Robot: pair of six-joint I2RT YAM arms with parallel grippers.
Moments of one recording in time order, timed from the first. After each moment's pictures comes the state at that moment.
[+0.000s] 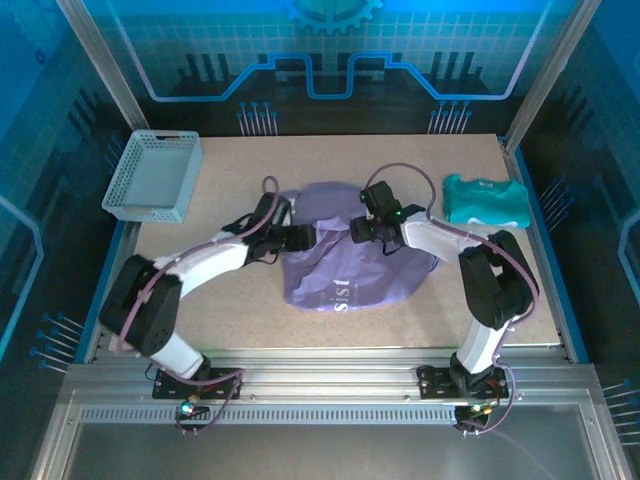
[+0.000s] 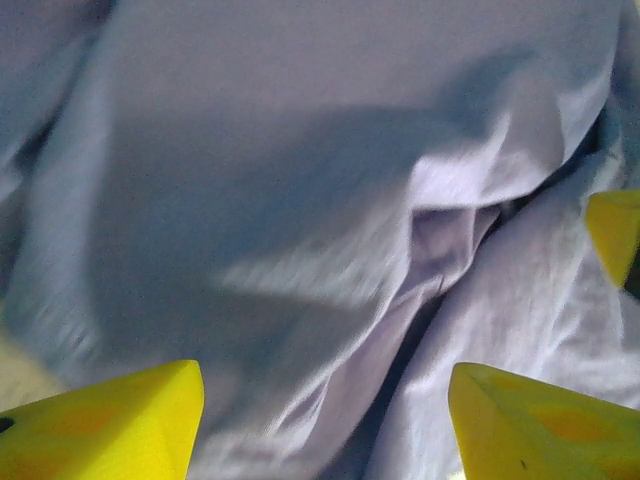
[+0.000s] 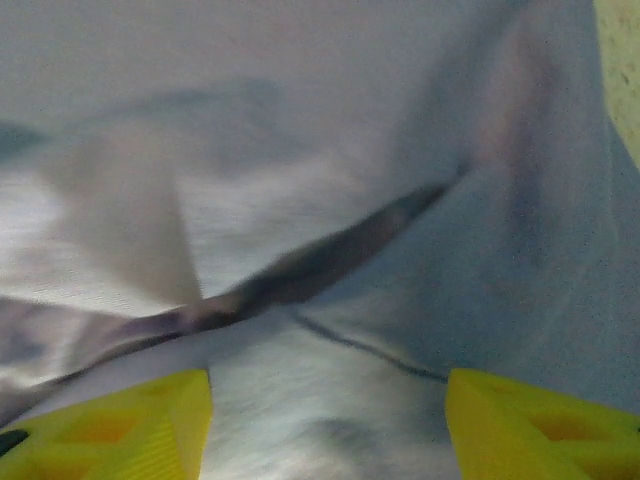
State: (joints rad) left arm -0.49 1.62 0.99 -0.23 0.08 -0.50; right arm 0.49 1.78 1.15 -0.40 0.11 0.28
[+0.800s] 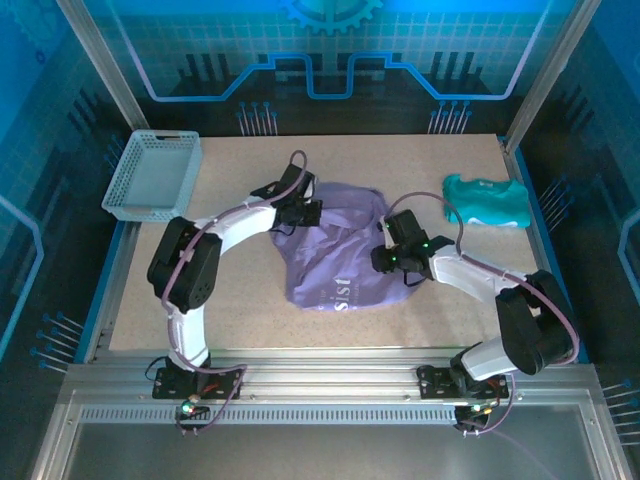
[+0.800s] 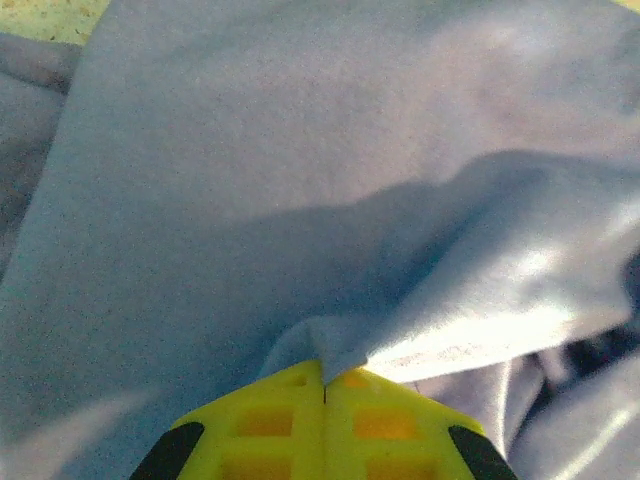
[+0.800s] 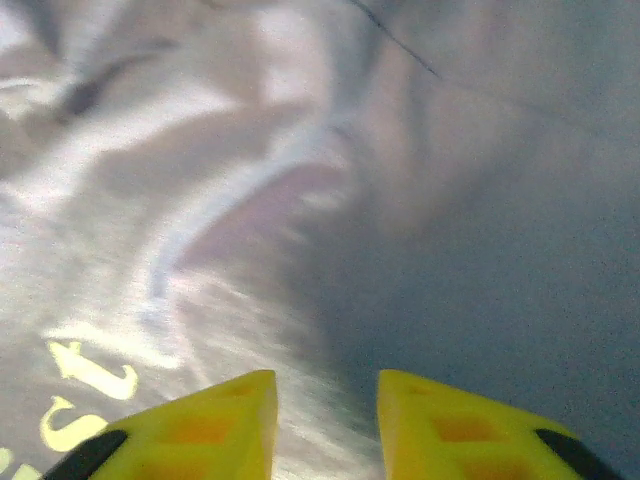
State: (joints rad) left arm -0.45 1.91 1.36 -0.38 0.11 -0.39; right arm 0.49 1.45 0.80 -0.36 -0.02 0.28
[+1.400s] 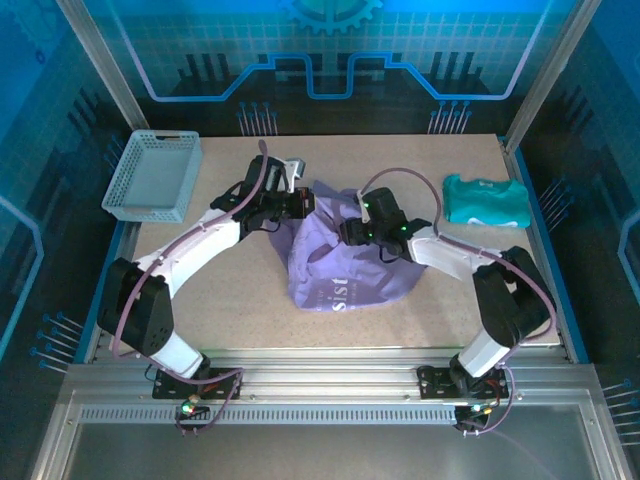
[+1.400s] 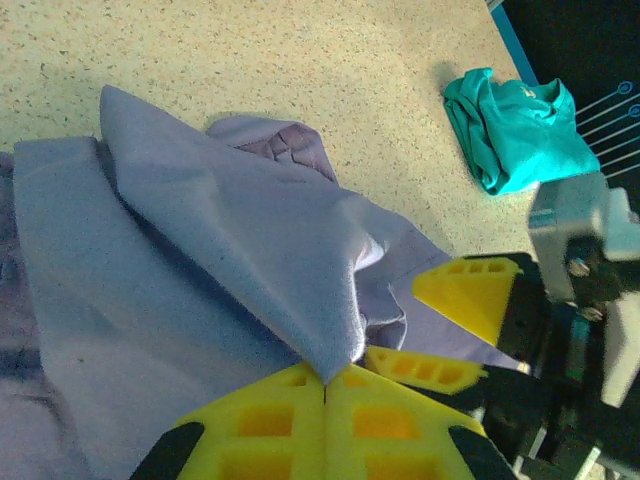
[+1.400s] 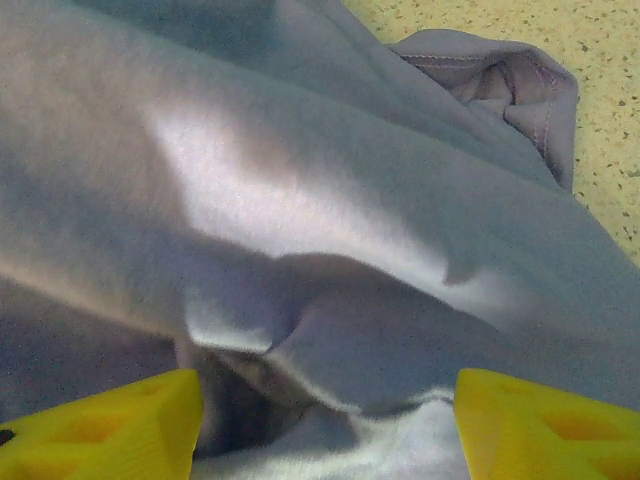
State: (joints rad) left arm -0.43 1.57 1.22 -0.31 0.29 -0.46; right arm 0.54 1.64 1.01 -0.18 0.04 0.25
